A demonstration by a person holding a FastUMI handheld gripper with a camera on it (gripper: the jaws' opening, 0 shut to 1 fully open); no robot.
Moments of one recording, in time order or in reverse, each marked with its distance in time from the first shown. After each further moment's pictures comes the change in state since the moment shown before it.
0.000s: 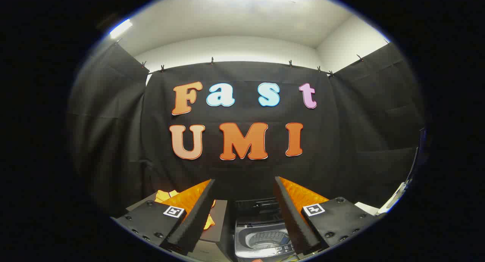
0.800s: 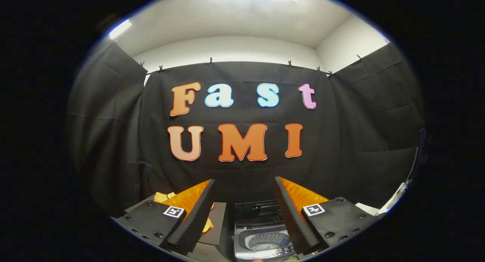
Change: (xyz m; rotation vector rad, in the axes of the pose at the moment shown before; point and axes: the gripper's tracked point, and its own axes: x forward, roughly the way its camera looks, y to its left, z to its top) arm 0.012 -0.004 0.010 0.003 0.000 -0.009
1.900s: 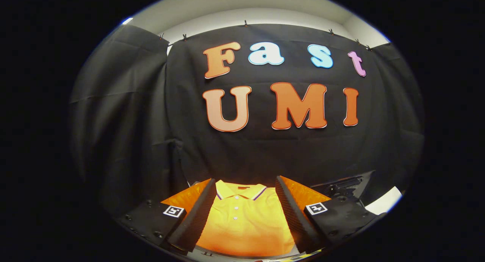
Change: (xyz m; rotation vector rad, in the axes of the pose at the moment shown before) arm 0.147 0.245 -0.122 0.036 0.263 0.224
